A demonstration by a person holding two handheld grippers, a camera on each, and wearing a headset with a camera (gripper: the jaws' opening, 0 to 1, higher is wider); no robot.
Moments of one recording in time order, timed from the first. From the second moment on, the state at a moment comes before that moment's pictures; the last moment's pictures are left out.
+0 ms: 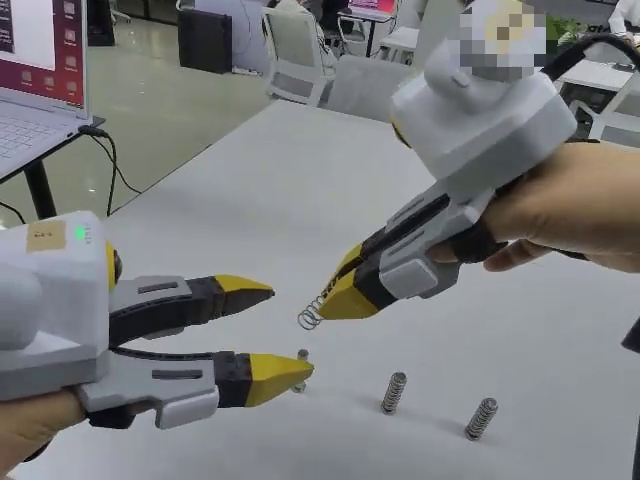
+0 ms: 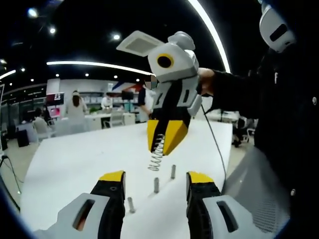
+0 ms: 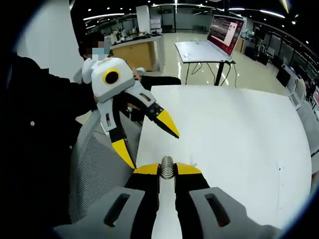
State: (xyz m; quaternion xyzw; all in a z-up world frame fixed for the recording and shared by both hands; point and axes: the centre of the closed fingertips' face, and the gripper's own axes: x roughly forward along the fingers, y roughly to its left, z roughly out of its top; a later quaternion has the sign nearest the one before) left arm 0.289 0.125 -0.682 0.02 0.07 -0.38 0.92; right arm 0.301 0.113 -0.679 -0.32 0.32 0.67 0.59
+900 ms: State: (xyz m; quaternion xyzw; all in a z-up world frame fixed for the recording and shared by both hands) left arm 0.293 0.128 -0.693 0.02 0.10 -0.37 0.93; right arm 0.360 0.141 -0.778 -0.46 0.37 0.62 0.52
